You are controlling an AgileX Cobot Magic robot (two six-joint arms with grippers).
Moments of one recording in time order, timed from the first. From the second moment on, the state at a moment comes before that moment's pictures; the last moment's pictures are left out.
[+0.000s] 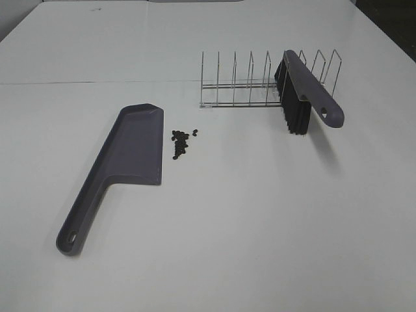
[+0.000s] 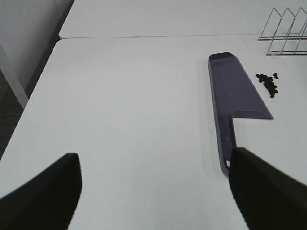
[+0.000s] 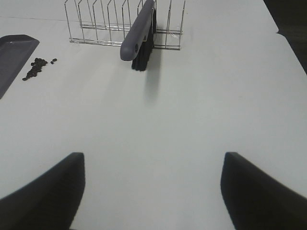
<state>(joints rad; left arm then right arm) -0.02 0.00 -0.50 0.00 1.04 -0.04 -0.07 0.00 -0.51 0.14 1.08 -0.14</state>
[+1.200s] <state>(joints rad) -0.02 0.00 -0.50 0.00 1.04 -0.04 -0.07 0.00 -0.51 0.14 1.08 -0.14</state>
